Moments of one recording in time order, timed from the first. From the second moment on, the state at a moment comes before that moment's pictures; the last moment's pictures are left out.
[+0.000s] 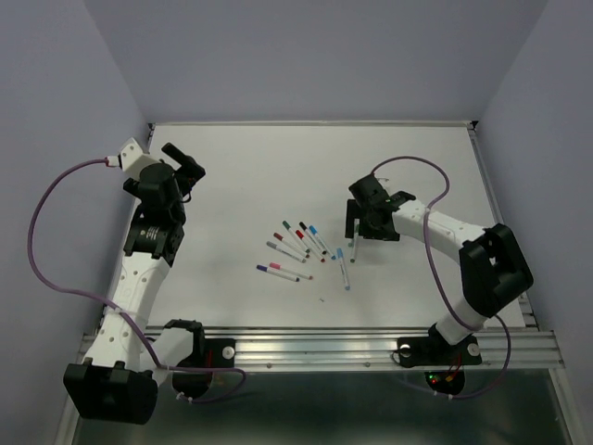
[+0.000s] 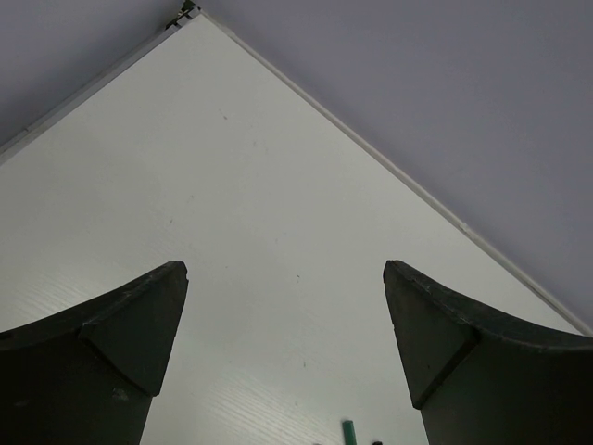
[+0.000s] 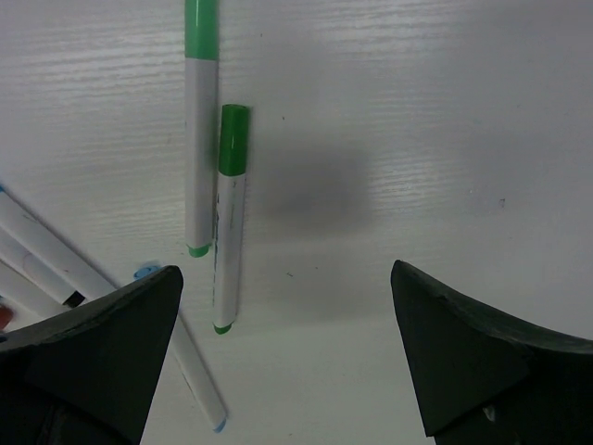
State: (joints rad) left arm -0.12 0.96 0.94 -0.22 -0.42 -0.62; right arm 0.55 1.59 1.08 -0.61 0.31 0.58
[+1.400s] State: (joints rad) left arm -0.12 0.94 0.93 -0.22 -0.44 -0.62; right arm 0.58 1.73 1.03 -0.47 0.31 0.58
